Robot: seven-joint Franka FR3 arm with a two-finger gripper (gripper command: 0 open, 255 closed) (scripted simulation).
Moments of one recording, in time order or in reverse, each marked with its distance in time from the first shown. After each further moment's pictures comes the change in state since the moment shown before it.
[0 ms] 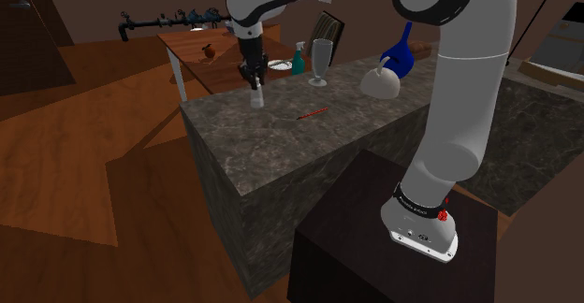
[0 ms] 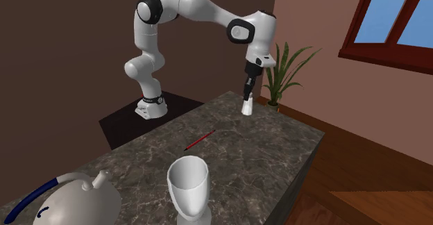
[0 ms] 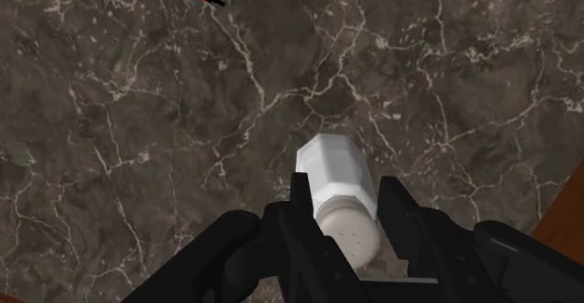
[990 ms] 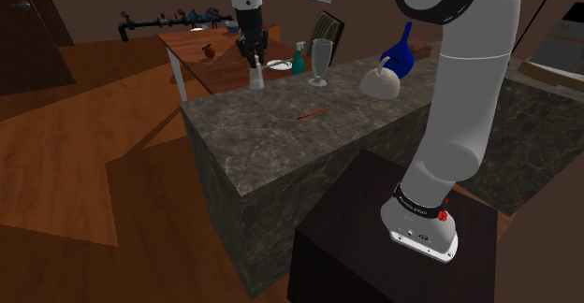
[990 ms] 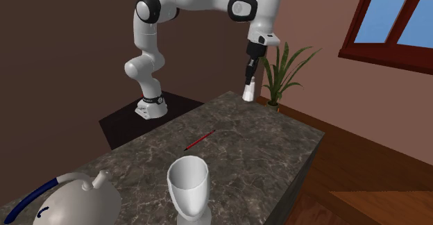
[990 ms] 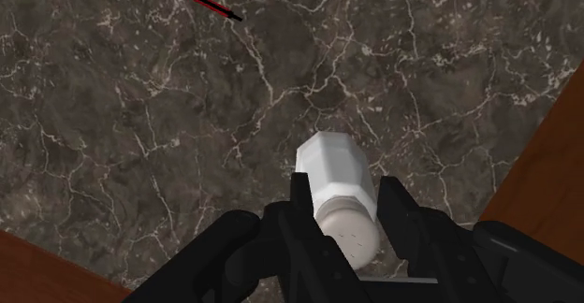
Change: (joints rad) arm 0.002 -0.017 0.001 0.176 0.003 -0.193 -0.013
